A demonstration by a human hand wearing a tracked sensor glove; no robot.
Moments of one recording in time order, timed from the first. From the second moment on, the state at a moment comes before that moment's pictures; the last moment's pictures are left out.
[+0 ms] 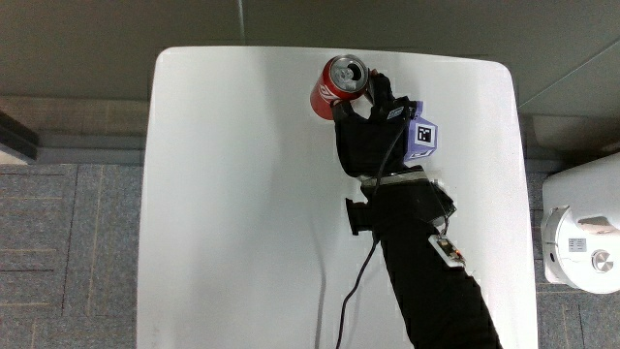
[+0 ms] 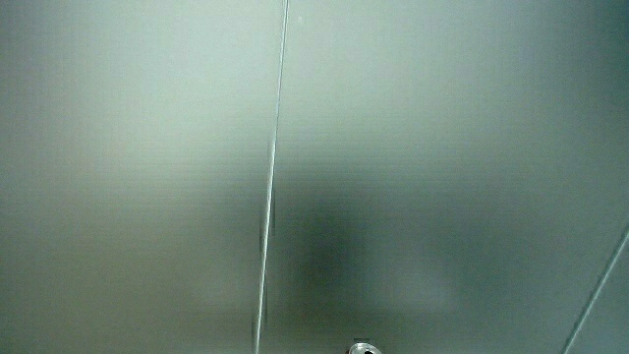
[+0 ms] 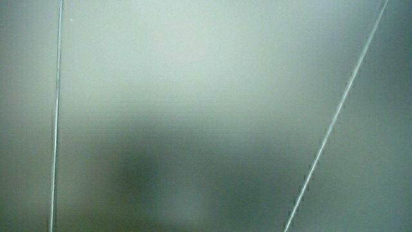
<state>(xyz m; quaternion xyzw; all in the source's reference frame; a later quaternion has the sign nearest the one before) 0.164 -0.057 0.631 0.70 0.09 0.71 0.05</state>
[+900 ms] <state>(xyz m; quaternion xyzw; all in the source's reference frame) 0.162 -0.060 0.628 0.73 0.08 0.67 0.09</state>
